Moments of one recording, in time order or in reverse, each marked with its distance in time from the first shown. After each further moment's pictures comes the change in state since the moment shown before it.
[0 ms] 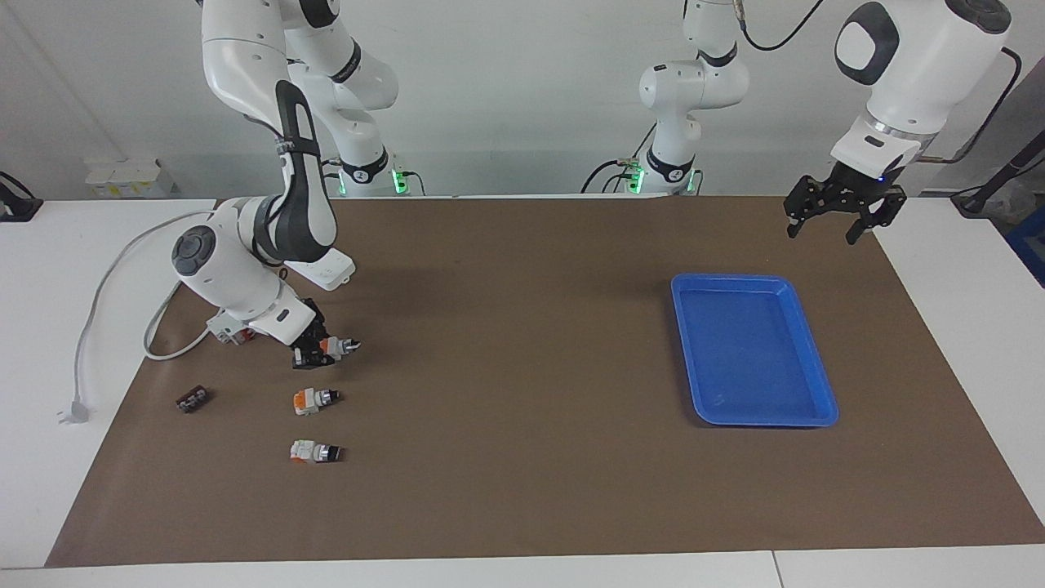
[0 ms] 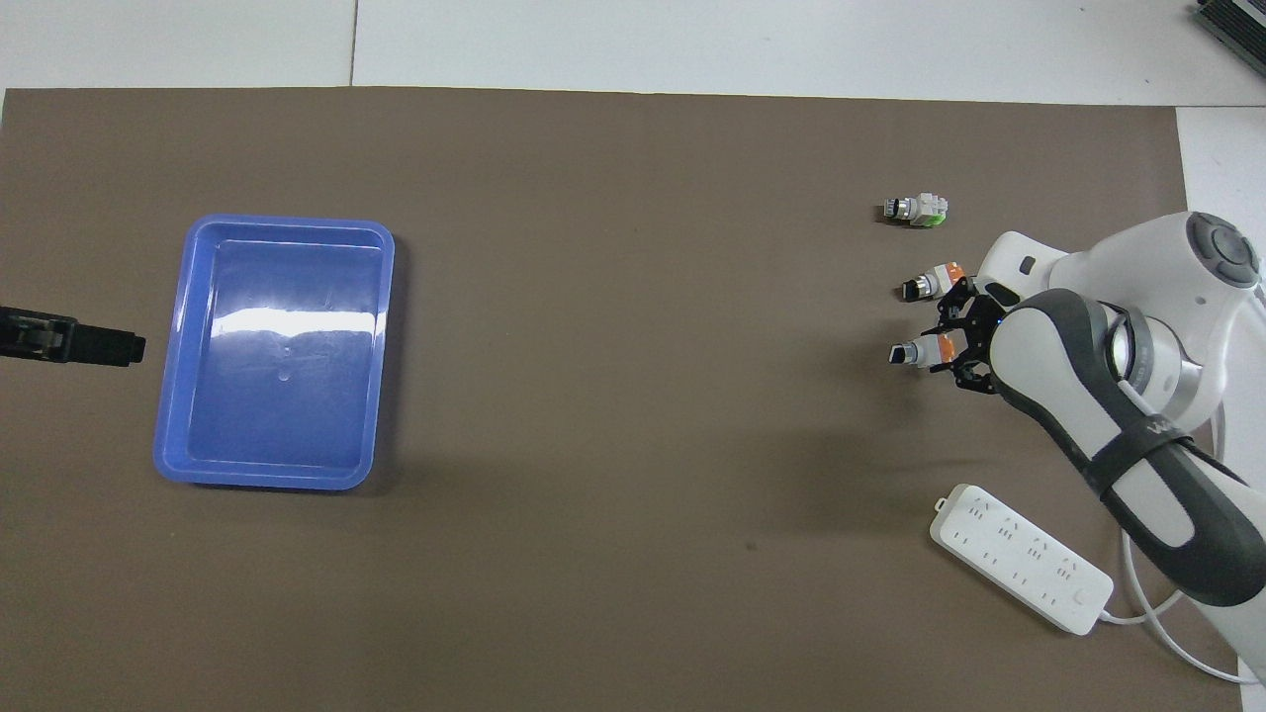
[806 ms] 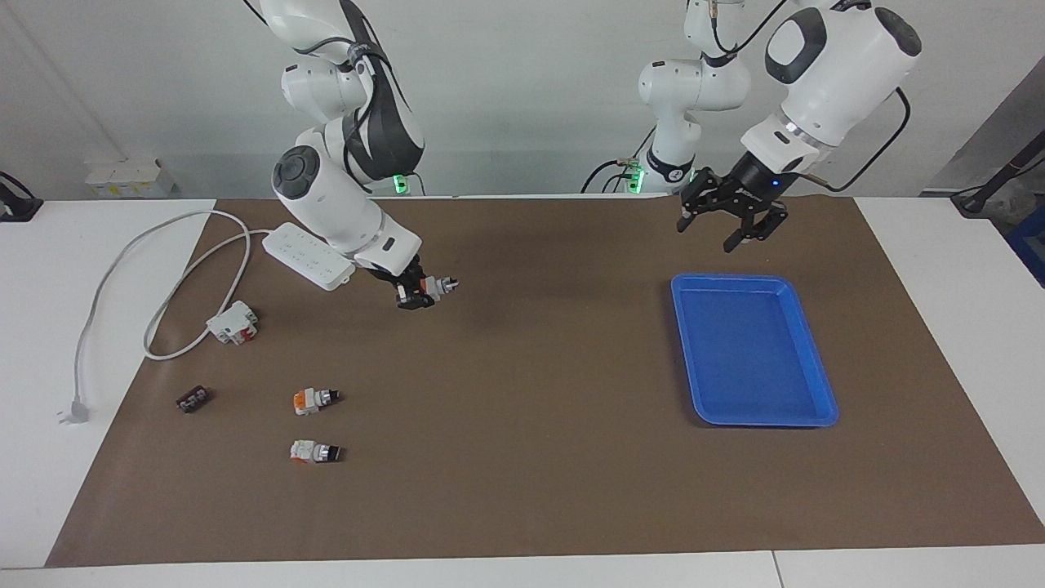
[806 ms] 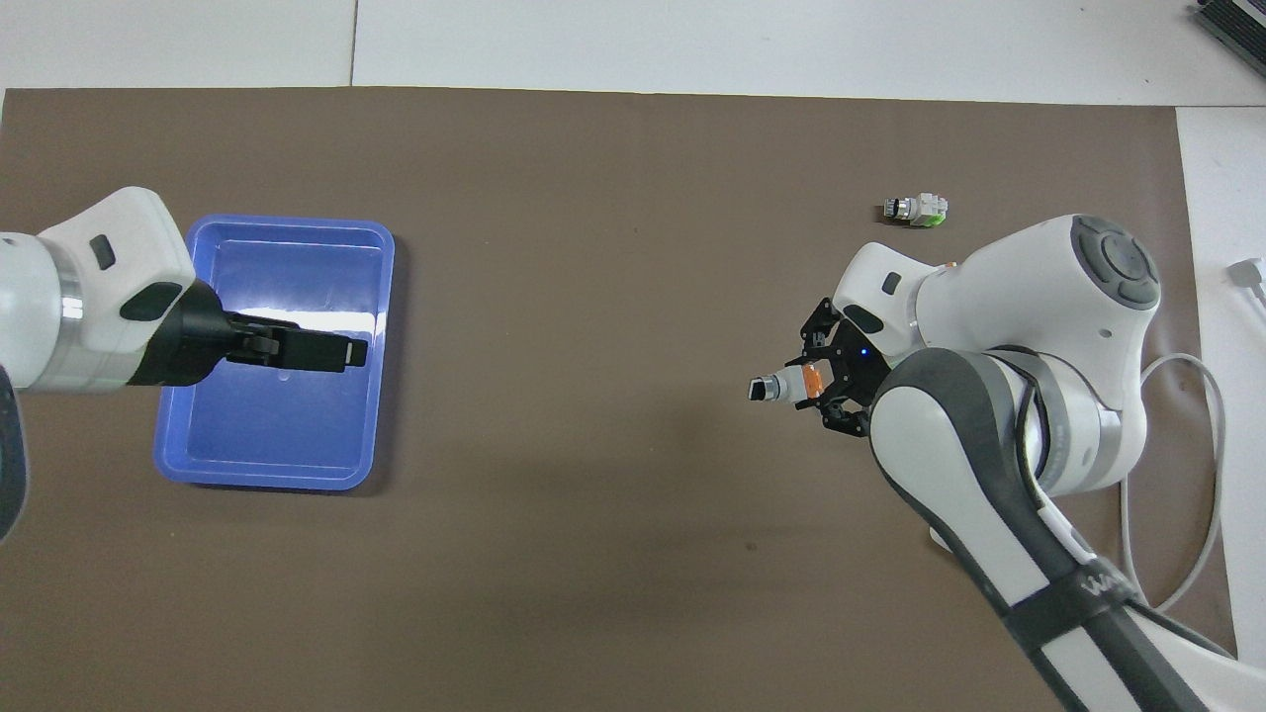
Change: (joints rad) left arm -0.220 -0.021 -0.030 -0.093 -0.423 0.130 -0.068; right arm 0.284 -0.193 0.012 -0.001 0.144 -0.132 0.219
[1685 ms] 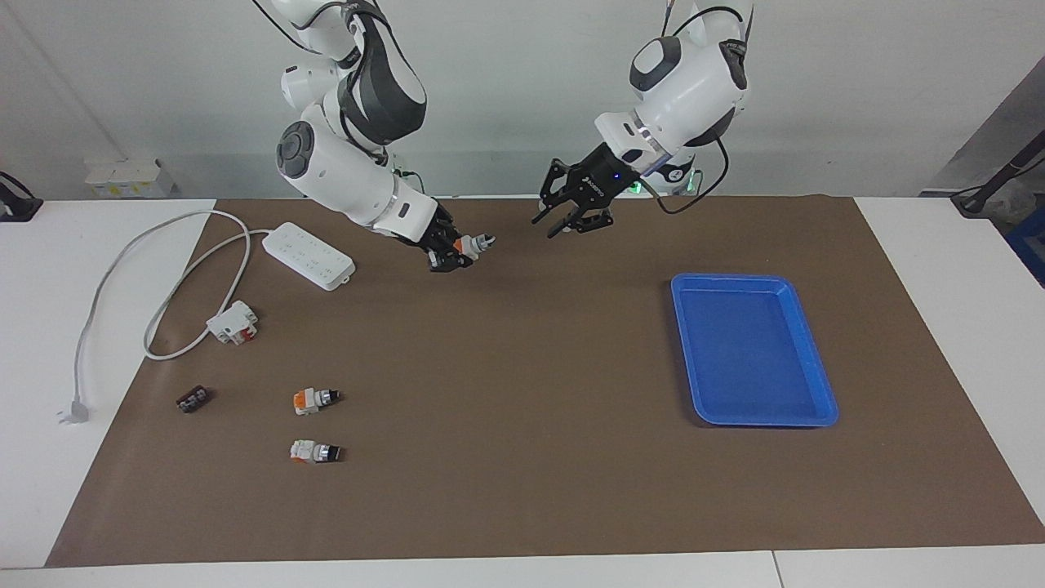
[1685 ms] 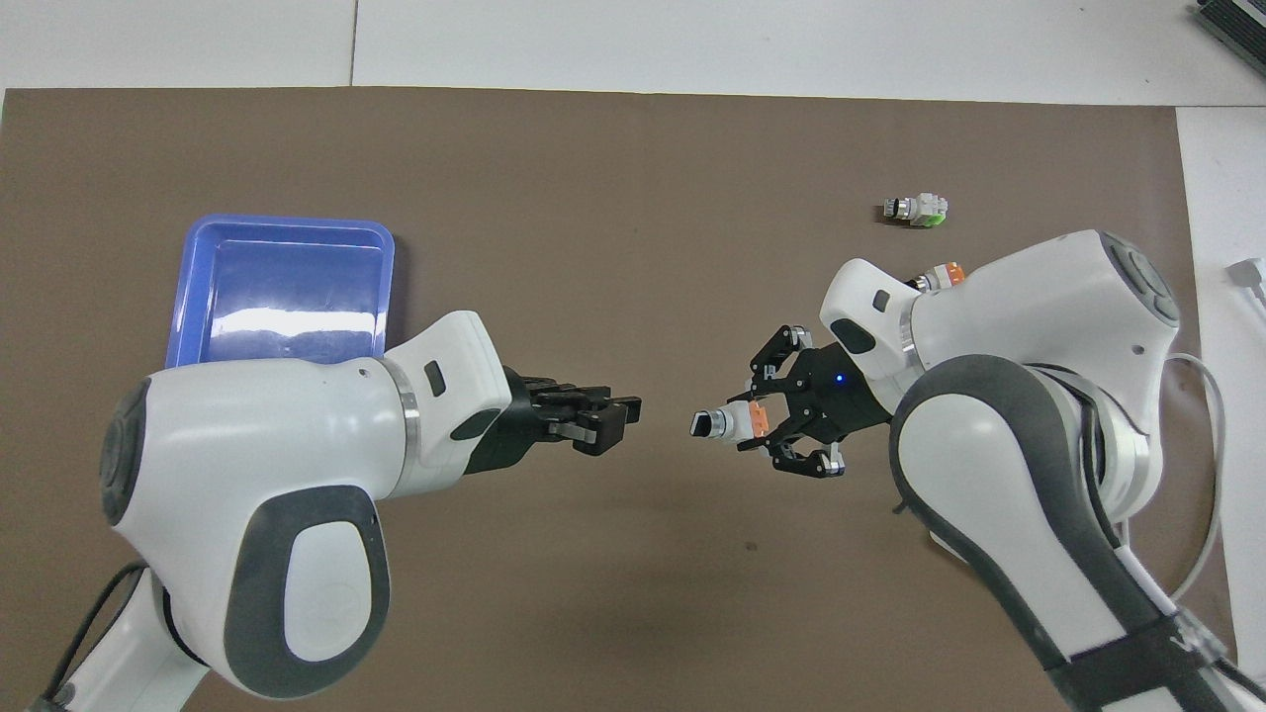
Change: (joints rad) left arm -0.368 0.007 -0.004 -0.168 -0.387 0.414 0.055; right arm 0.029 -0.061 -0.004 -0.011 0.274 -0.117 0.010
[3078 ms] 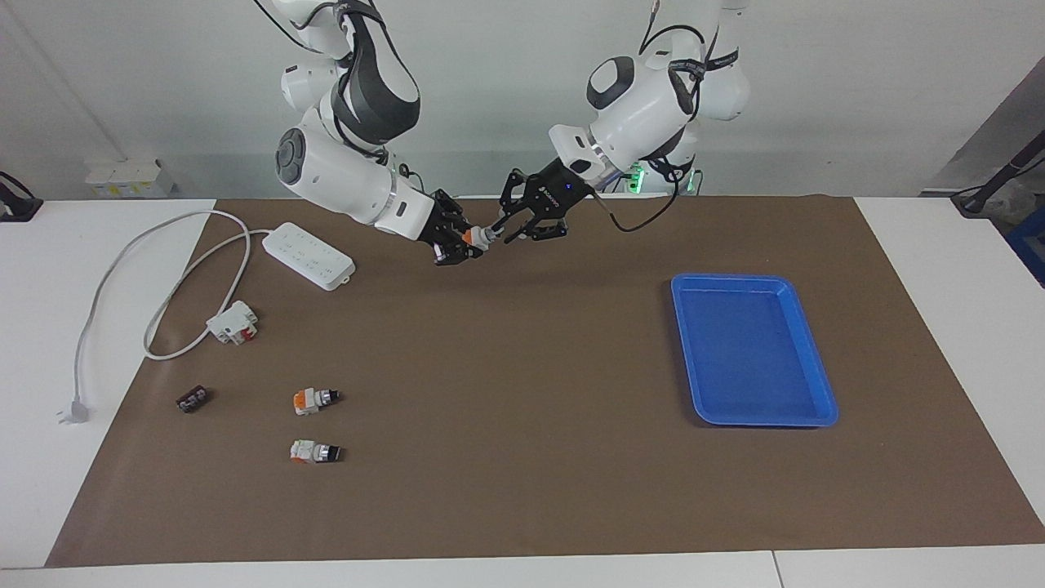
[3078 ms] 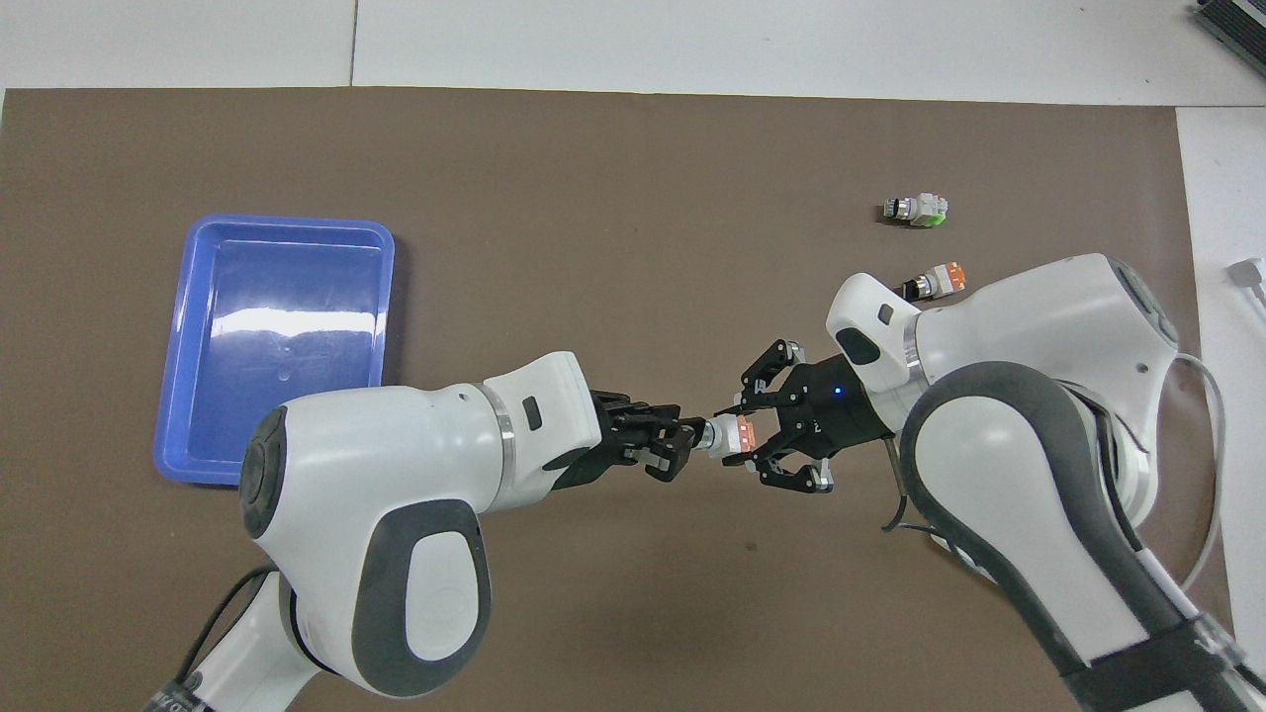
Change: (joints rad) left arm -0.105 0.077 -0.001 -0.001 -0.120 0.113 0.166; right arm -0.001 -0.025 -0.002 -0.049 0.093 0.000 0.007
